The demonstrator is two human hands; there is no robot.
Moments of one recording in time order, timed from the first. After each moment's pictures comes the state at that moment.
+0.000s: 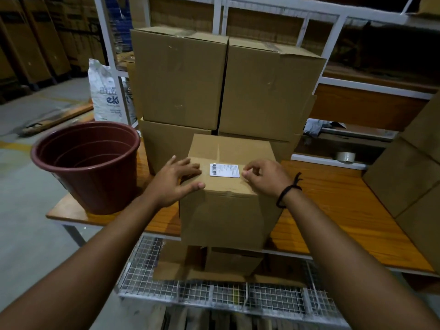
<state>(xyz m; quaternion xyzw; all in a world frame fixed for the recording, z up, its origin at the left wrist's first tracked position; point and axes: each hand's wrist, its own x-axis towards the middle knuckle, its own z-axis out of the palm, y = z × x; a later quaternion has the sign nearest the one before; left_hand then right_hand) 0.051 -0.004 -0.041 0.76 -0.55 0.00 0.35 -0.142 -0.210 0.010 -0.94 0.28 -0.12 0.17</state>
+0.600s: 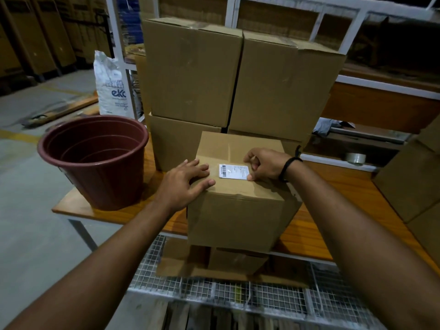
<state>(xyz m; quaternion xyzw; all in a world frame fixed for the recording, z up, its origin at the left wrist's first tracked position) 0.044 -0.005 -0.056 0.76 -0.51 0.04 0.40 -0.088 -0.226 0.034 -0.95 0.24 0.06 0.21</state>
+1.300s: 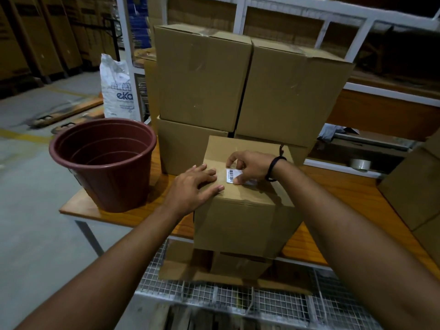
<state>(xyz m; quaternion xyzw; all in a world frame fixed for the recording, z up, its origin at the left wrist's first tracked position) 0.037 0.000 -0.050 0.76 -0.51 0.05 0.39 -0.052 -0.188 0.046 -0.96 0.18 0.13 0.19</state>
